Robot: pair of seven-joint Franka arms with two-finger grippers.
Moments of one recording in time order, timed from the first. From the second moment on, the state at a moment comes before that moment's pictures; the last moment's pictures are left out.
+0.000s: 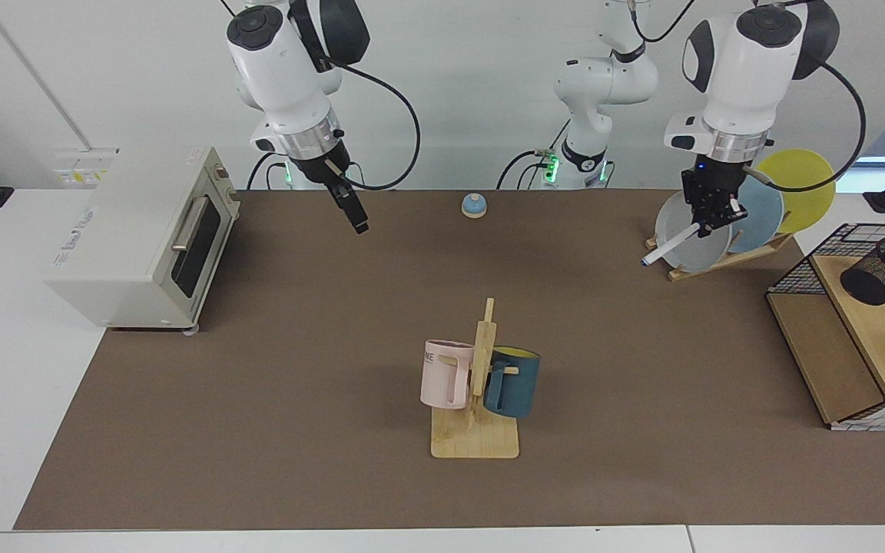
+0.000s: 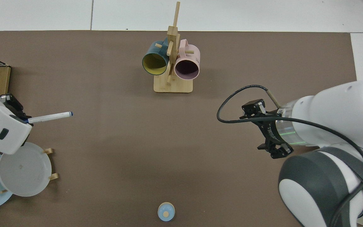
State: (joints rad) left arm -0.07 -0.14 0.02 -1.92 0.22 1.87 1.23; right arm 0.30 -0.11 -0.02 -1.89 0.16 1.81 1.26
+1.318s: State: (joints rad) left arm -0.06 0.07 0.33 -1.60 0.78 2.01 1.64; right arm 0.07 -0.01 -0.02 -1.71 -0.04 1.89 -0.02
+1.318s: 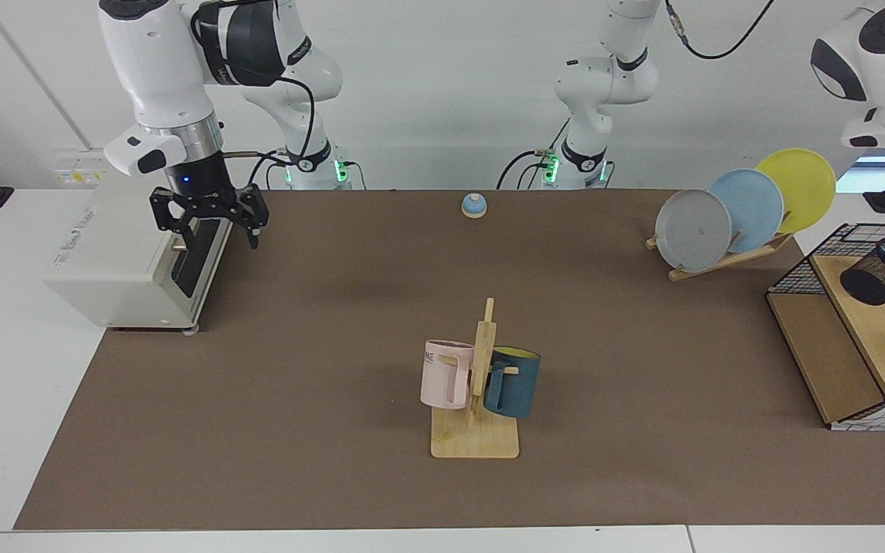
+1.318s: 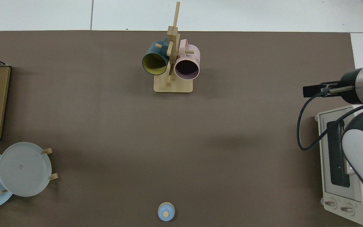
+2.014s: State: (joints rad) left arm -0.05 0.17 0.42 -1.59 0.81 2.13 1.66; right arm 0.06 -0.05 -0.02 -1.65 -0.04 1.67 -0.02
